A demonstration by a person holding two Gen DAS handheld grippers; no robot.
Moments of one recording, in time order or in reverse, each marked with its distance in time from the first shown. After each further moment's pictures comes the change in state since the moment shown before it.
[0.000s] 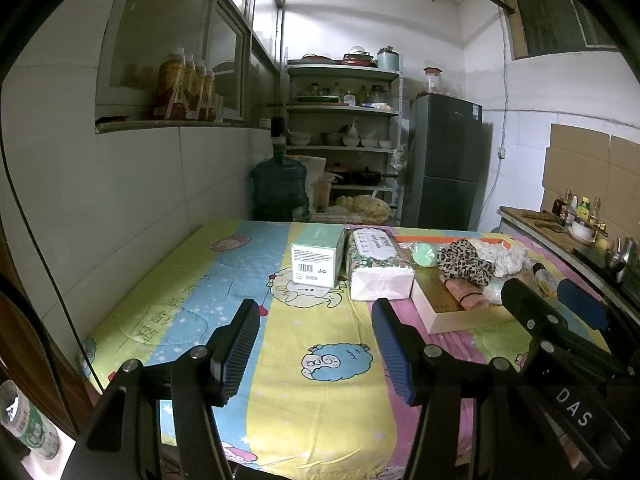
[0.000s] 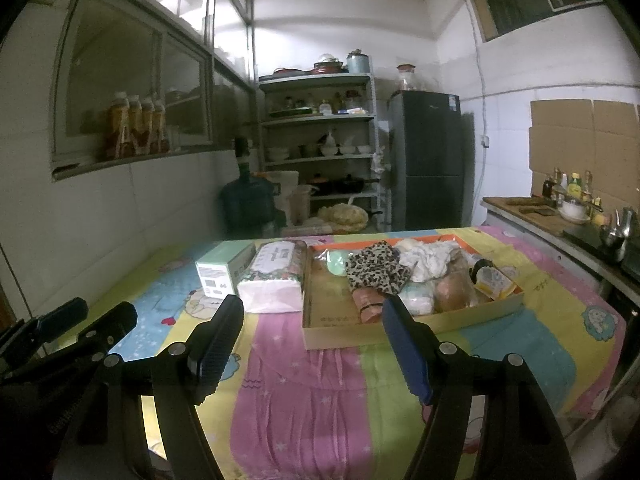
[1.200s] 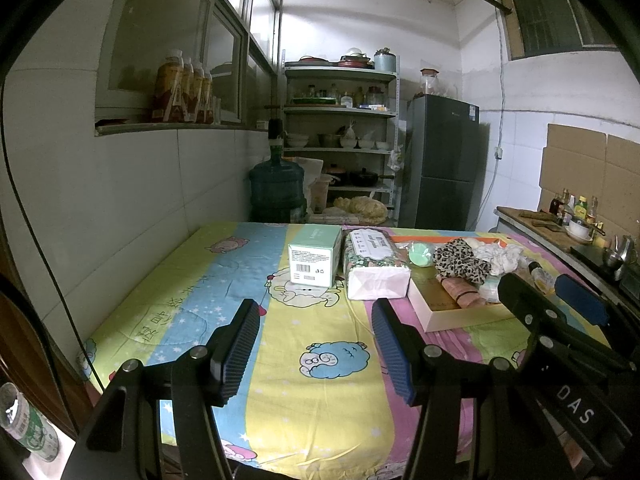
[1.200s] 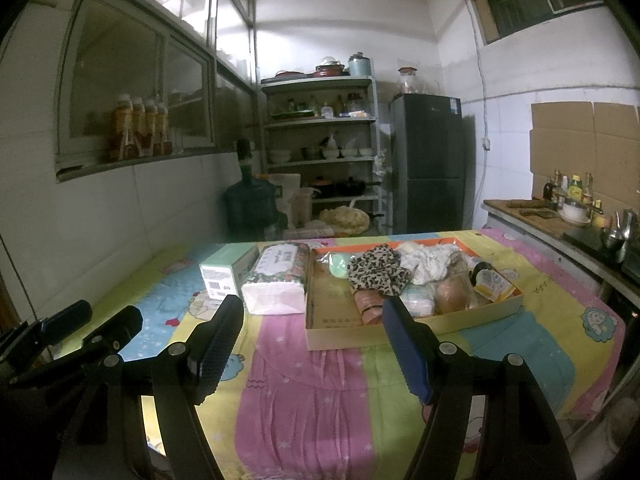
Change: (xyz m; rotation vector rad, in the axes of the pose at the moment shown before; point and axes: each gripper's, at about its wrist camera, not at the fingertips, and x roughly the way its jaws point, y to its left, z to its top) left arm -0.003 -0.002 0.000 0.003 -0.003 0.000; right arm 0.000 0.001 0.000 -0.002 -0.002 0.000
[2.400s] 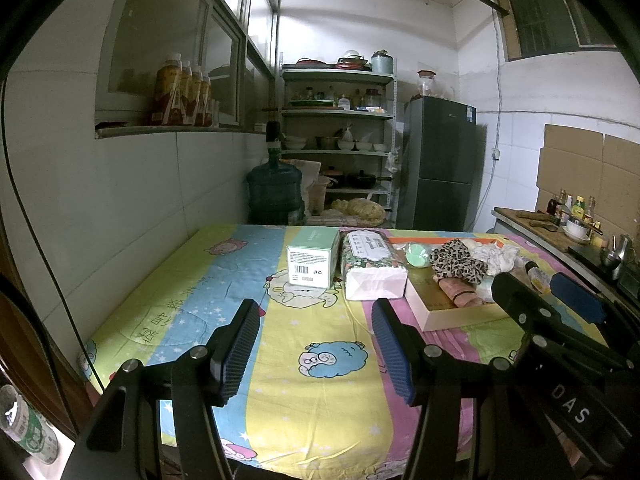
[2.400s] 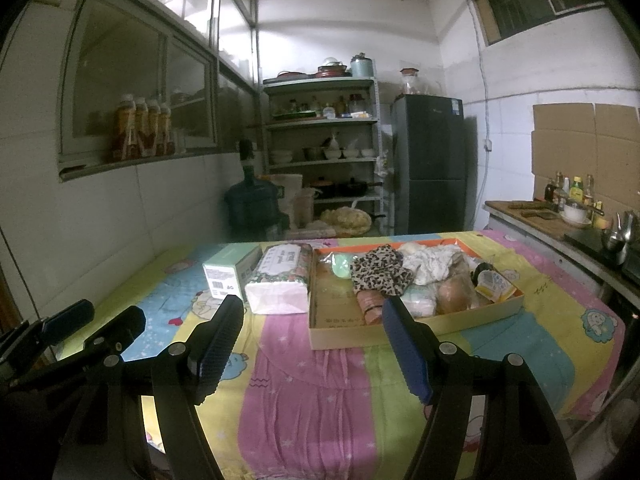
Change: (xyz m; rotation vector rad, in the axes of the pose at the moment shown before) left arm -0.001 -0.003 -0.002 0.000 -0.002 0.002; right arm -0.001 0.002 0.000 -0.001 -0.002 0.000
